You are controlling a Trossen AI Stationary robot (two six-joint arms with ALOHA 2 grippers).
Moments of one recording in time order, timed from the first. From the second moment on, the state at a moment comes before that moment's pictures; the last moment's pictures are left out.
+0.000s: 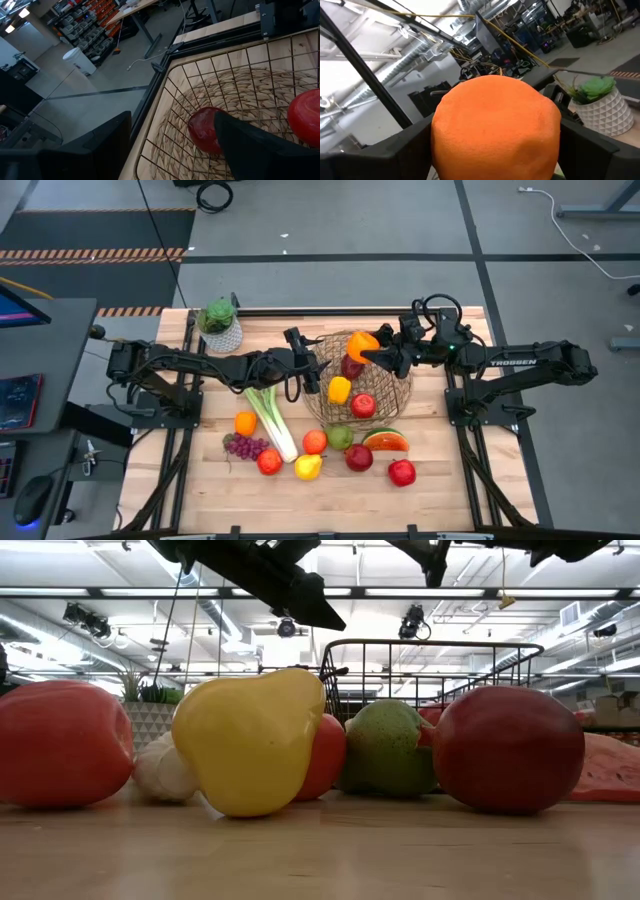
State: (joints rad) left arm 0.04 1.54 0.99 0.26 -0.53 0.35; right arm -0.15 1.01 0.69 0.54 -0.13 0.62
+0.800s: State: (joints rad) left arm 0.04 1.54 0.99 0.25 -0.53 0.35; right arm -0.26 1.00 0.69 0.42 -0.95 0.55
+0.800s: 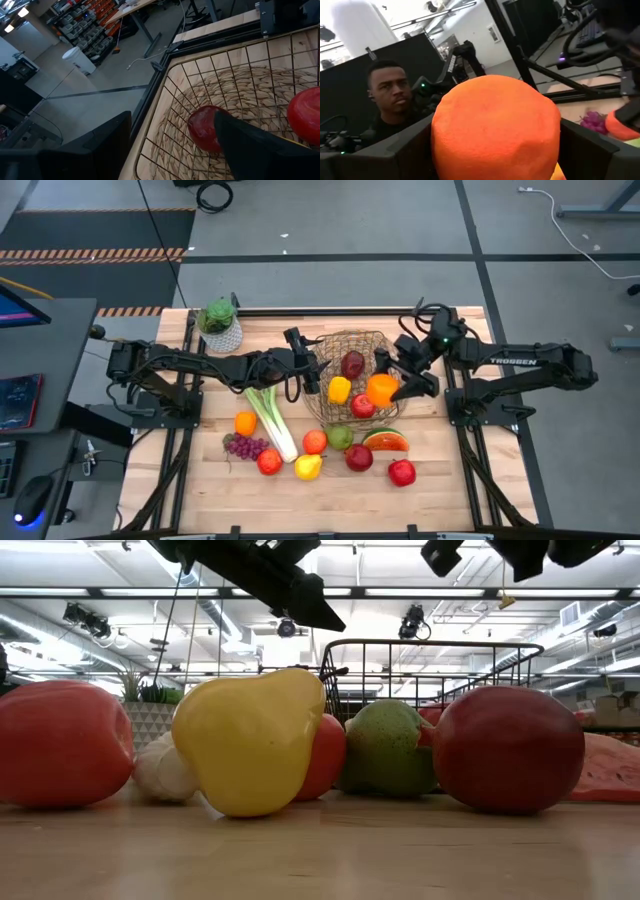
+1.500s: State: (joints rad) left arm 0.04 1.54 0.99 0.25 -0.53 0.35; right arm -0.32 1.00 0.69 -0.14 -0.88 0.18
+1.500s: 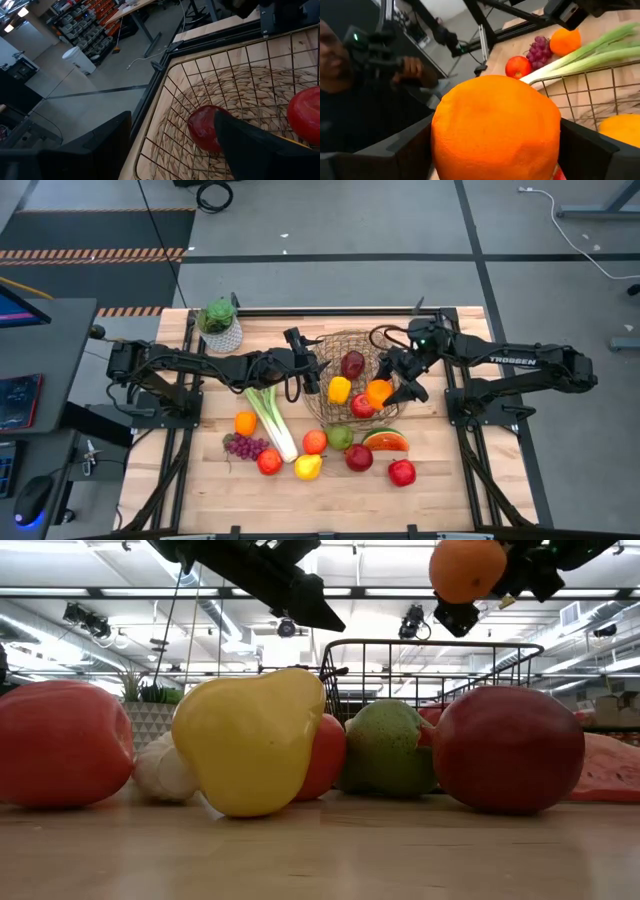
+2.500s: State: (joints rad) left arm 0.05 1.54 0.99 0.25 -0.53 0.35; right arm -0.18 1.01 0.88 -0.63 -0.52 -0.11
